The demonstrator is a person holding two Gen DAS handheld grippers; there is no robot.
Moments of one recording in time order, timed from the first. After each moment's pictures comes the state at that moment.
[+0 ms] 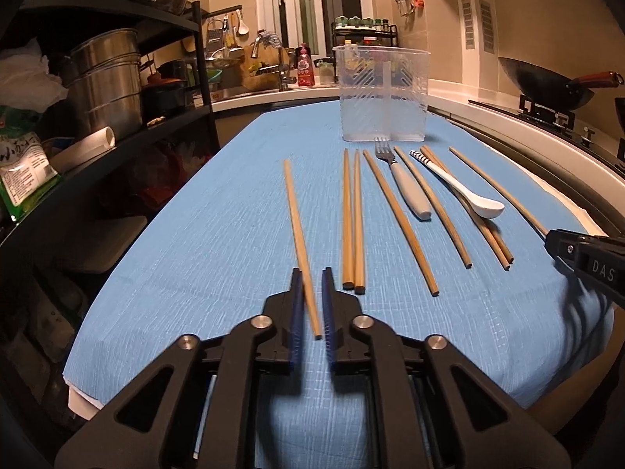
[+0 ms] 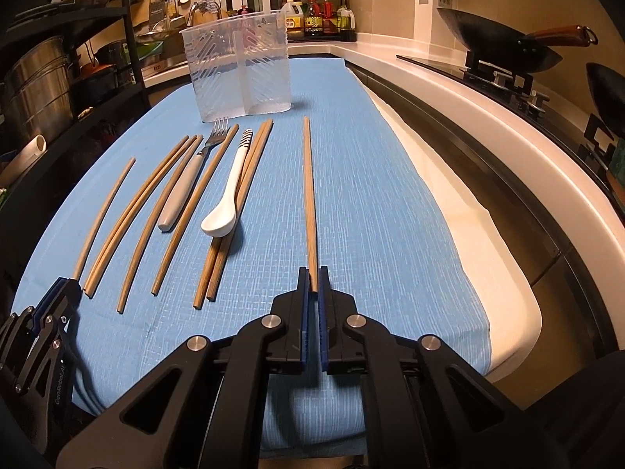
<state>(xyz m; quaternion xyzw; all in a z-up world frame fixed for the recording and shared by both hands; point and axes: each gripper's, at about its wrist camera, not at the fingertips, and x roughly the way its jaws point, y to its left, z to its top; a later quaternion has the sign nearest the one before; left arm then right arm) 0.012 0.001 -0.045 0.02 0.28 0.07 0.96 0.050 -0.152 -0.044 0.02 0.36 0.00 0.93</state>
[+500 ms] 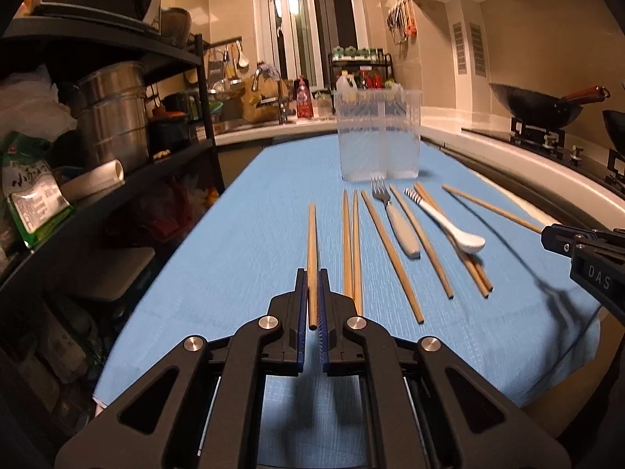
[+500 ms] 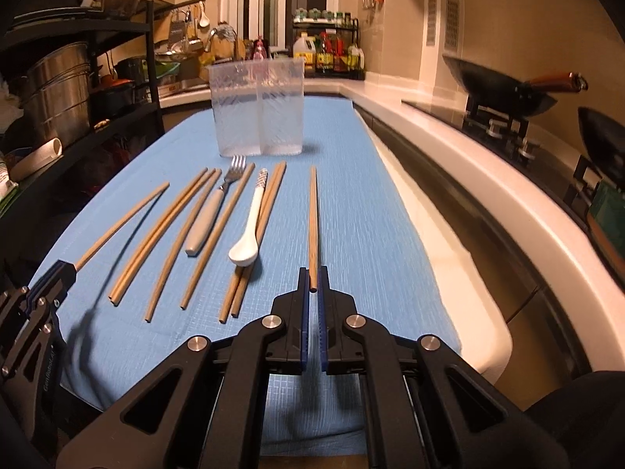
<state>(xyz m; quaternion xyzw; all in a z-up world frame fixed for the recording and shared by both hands) -0.010 0.001 -0.012 0.03 0.22 0.07 0.97 0.021 -0.144 -0.012 -0.01 0.29 0.01 0.96</state>
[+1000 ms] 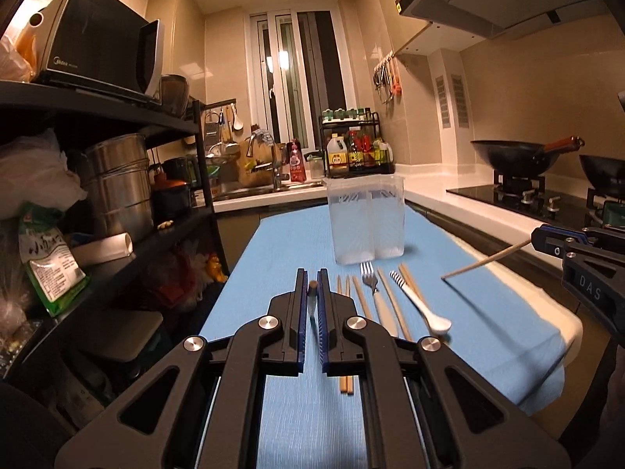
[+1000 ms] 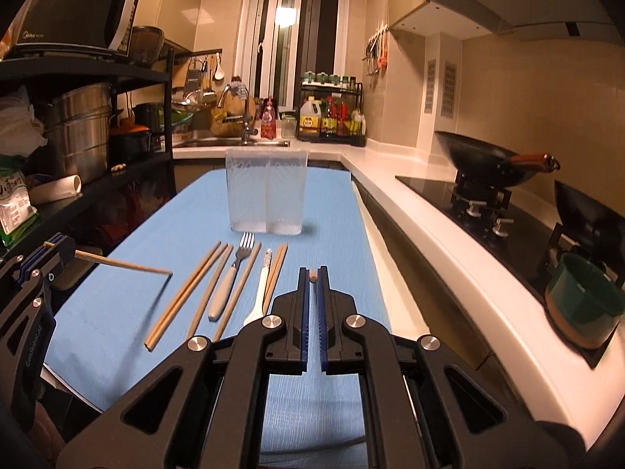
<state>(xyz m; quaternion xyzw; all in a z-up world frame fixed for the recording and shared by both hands) -0.034 -0.003 0.064 0.05 0.12 0.05 0.99 -0.012 -0.151 0.063 -0.04 0.19 0.02 0.98</state>
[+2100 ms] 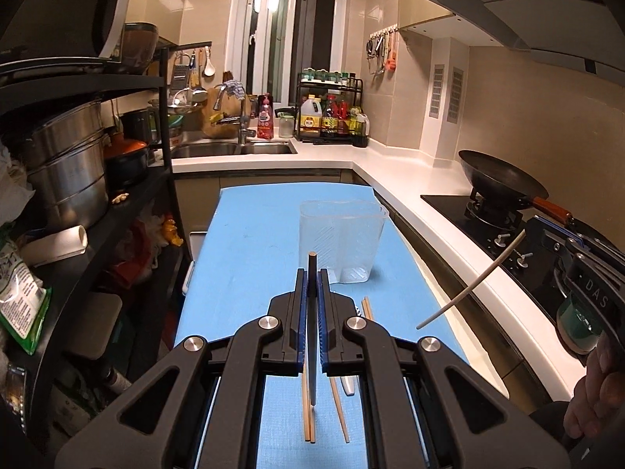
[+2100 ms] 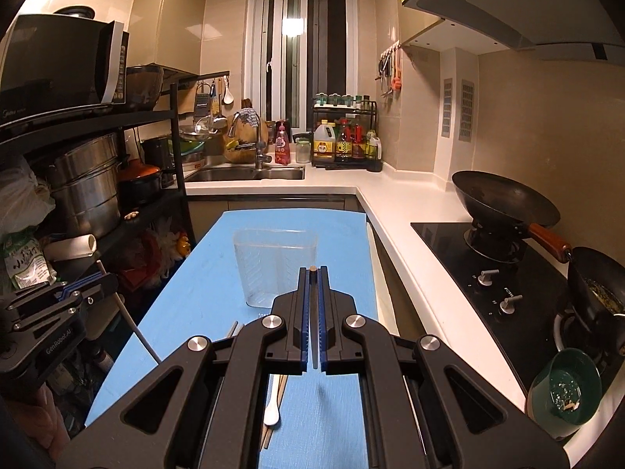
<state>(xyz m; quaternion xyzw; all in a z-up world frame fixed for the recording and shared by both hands) 0.057 0.033 0.173 -0.03 0.25 -0.03 0.97 0.050 -0.157 0.195 -0.01 0.19 0.06 0.98</state>
